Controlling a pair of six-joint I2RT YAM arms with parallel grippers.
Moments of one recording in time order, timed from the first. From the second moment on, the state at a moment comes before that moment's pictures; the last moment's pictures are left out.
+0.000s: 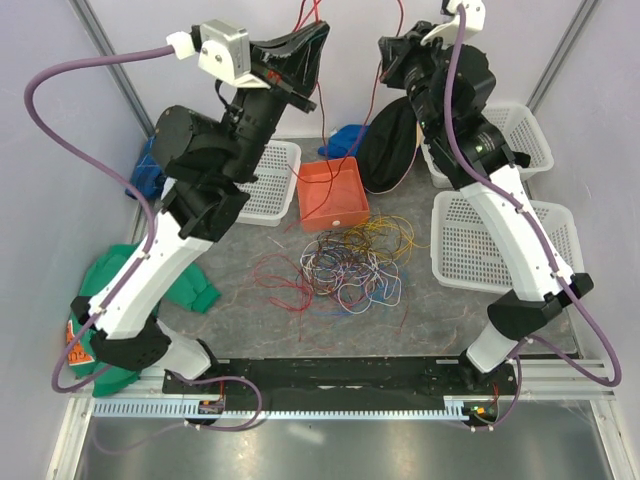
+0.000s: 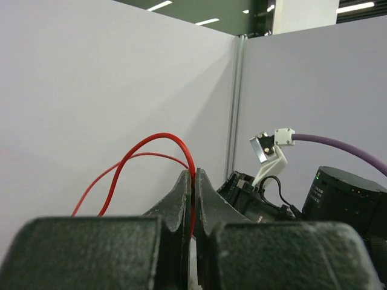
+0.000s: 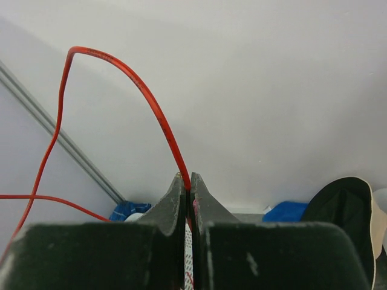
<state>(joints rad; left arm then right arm) -0.89 1.45 1.99 0.16 -0.18 0.07 0.60 1.66 2.17 -0.29 0.37 0.31</state>
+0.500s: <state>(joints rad) -0.73 1.77 2.24 0.19 -0.06 0.01 0.43 1.76 2.17 -0.18 0.18 0.46</state>
